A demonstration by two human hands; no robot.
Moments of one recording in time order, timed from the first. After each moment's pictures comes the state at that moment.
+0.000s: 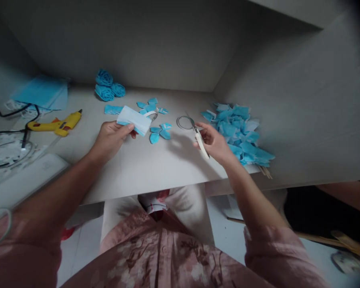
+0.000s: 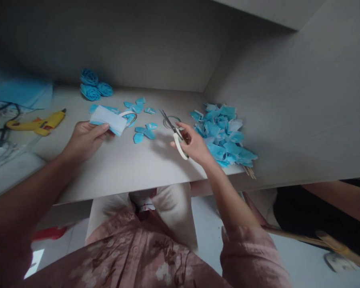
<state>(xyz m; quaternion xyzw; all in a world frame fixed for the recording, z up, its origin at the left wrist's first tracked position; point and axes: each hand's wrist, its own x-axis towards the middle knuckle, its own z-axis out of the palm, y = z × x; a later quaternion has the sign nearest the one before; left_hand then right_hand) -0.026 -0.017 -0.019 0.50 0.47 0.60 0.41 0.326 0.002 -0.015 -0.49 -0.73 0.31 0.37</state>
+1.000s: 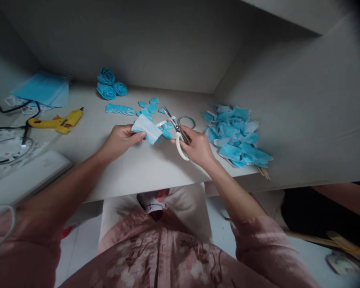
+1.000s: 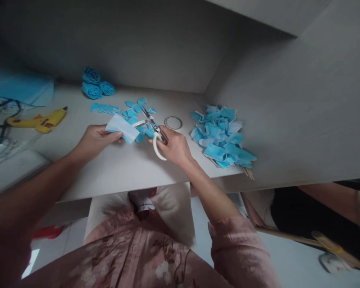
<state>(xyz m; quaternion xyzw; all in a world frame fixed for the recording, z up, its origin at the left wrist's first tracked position) -0.023 -0.024 -0.018 0.61 0.48 0.50 0.38 0.253 -0.020 0.010 -0.49 -0.80 0.15 0.31</state>
